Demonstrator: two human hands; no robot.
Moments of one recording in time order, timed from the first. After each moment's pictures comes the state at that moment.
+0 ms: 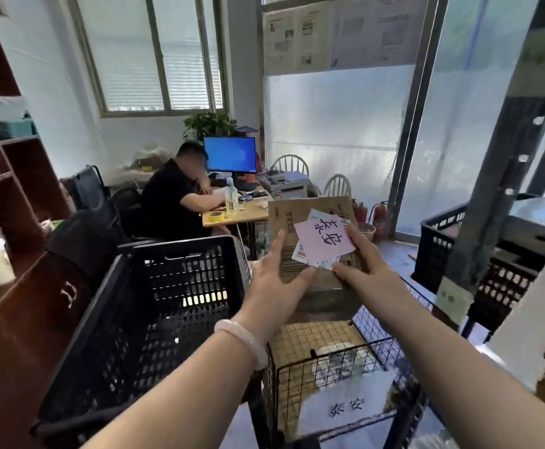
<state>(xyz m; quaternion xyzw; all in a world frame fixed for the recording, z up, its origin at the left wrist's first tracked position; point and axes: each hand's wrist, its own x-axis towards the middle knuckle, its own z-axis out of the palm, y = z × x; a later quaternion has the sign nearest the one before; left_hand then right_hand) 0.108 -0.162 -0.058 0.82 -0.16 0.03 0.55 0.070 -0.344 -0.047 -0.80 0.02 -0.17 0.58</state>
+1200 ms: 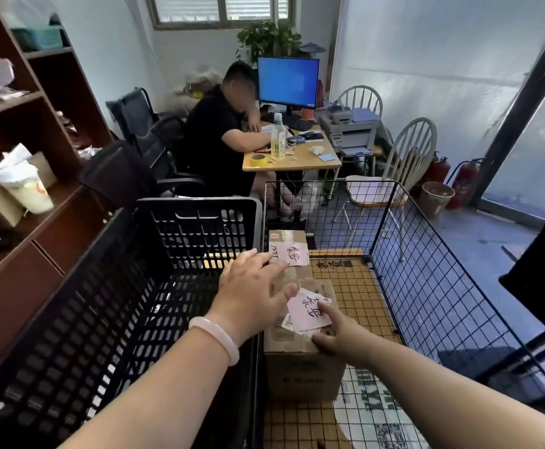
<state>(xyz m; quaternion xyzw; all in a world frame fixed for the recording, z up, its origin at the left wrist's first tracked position) 0.256 -0.148 -0.142 0.98 -0.10 0.01 0.16 0.261 -0.356 -0.221 -0.90 0.01 0.29 0.32</state>
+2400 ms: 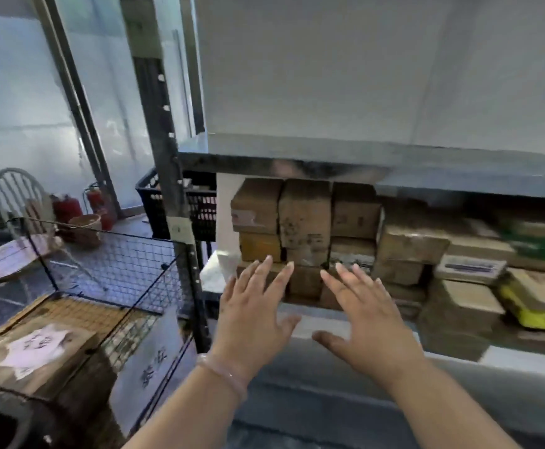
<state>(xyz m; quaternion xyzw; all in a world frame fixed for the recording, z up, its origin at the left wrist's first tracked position) -0.080 -0.274 -0.121 0.69 -0.68 0.07 0.23 -0.284 -0.325 -0.115 -0.87 0.47 -0.16 0.00</state>
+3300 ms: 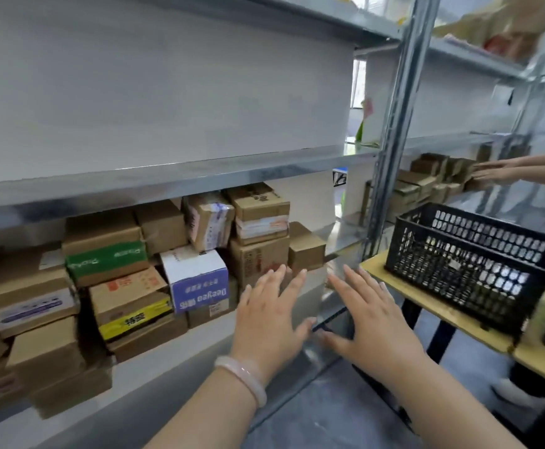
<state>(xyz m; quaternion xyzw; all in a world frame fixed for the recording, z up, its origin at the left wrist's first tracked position) -0.742 -0.287 -0.097 0.34 -0.90 -0.04 0.26 -0.896 -0.170 -0.073 -0.60 0.78 -0.17 -0.08</state>
